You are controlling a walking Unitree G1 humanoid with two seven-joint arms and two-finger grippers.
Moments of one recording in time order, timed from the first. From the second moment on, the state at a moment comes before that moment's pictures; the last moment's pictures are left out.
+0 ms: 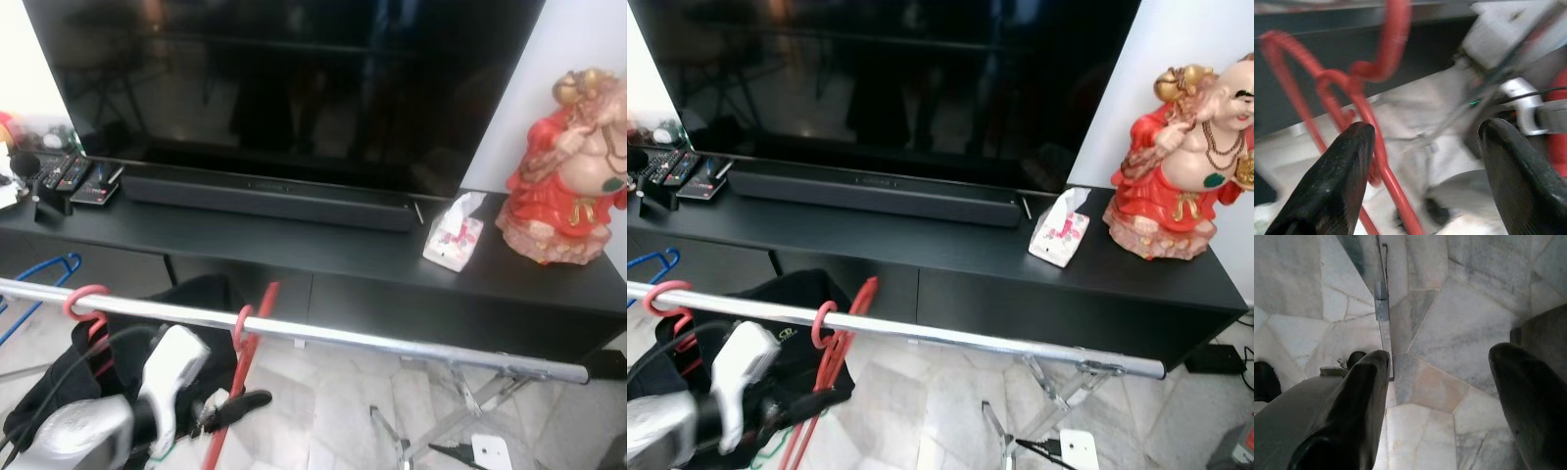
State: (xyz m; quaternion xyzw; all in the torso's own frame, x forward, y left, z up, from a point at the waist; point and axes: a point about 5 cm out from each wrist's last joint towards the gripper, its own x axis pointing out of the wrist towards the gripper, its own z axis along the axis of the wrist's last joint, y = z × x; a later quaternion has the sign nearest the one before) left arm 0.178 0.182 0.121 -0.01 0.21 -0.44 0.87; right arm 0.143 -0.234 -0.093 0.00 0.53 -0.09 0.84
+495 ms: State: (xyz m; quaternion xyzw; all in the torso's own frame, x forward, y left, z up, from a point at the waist) left arm 0.118 0.221 0.063 -0.02 0.35 -0.43 0.83; right arm 0.144 -0.234 -0.093 0.00 0.53 -0.09 0.84
